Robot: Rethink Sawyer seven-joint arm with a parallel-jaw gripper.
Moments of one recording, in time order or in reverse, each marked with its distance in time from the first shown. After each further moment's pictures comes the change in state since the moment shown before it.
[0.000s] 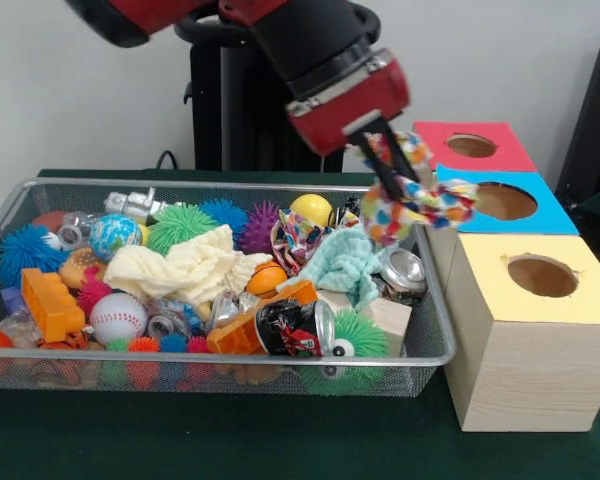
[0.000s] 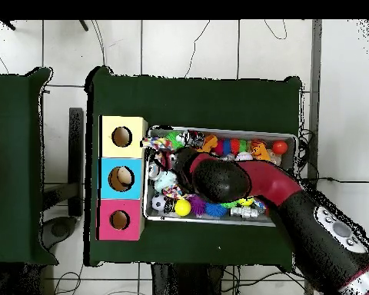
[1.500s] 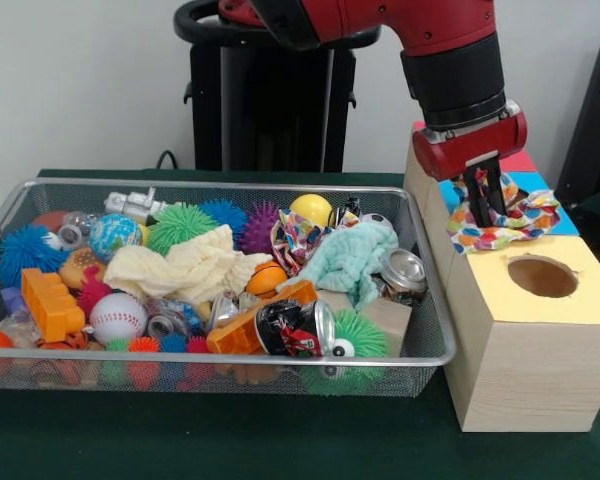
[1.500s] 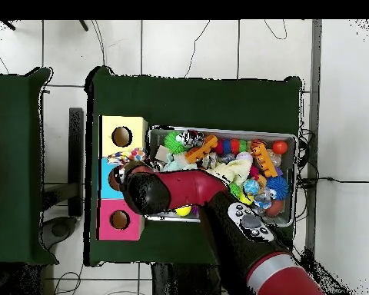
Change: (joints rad) arm 0.450 -0.070 -0.402 -0.005 0.110 -0.171 0.003
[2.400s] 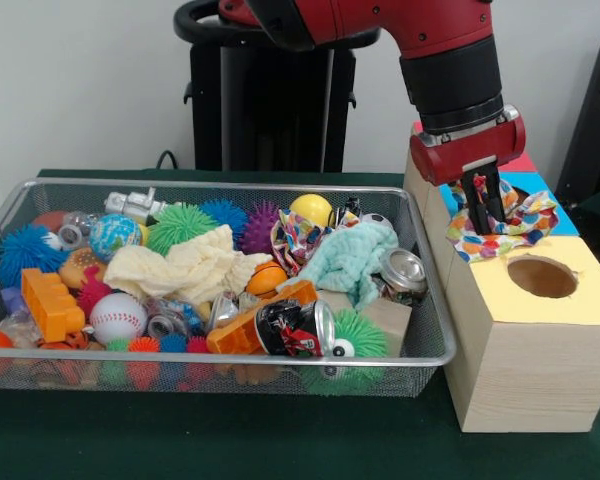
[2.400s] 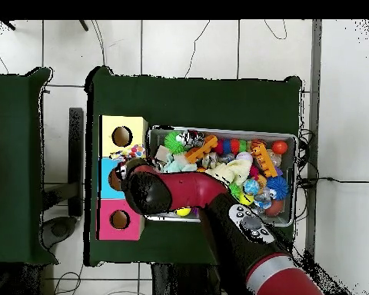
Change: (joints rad) arm 0.006 0.004 -0.021 0.007 0.028 -0.070 0.000
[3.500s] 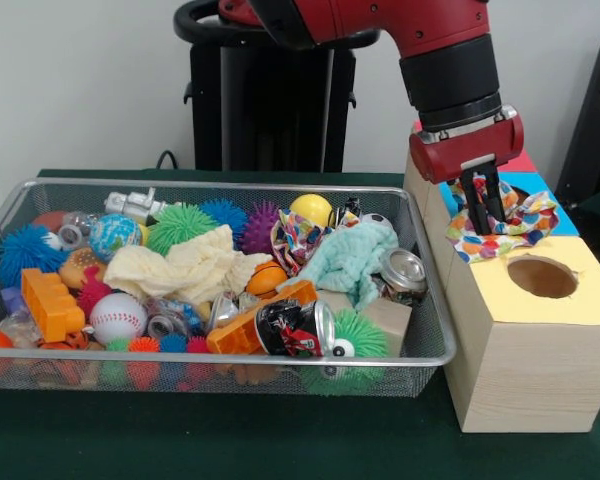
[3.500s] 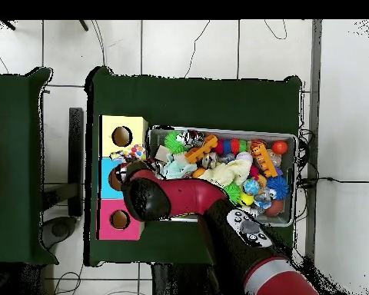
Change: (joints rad) arm 0.013 -0.005 -0.022 0.042 0.018 -0.105 0.000
